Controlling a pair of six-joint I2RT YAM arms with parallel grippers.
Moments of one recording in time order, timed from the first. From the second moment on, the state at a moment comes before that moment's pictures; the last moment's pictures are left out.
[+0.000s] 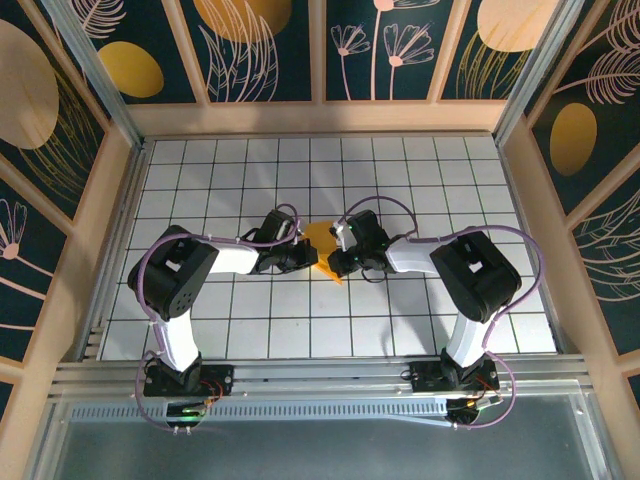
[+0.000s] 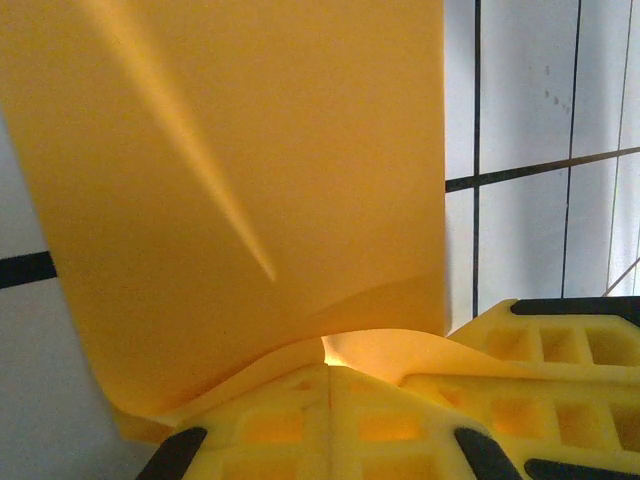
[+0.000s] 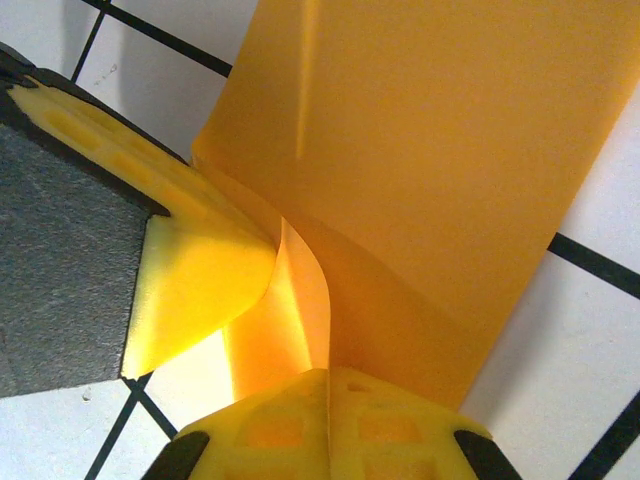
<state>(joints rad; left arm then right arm) -0.59 1.86 0.84 0.16 0.44 -0.80 0.64 1.78 0.83 0.02 -0.37 0.23</state>
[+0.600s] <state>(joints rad) -0.59 1.87 0.85 0.14 0.43 -0.80 0.62 1.76 0.84 -0.02 -0.37 0.26</state>
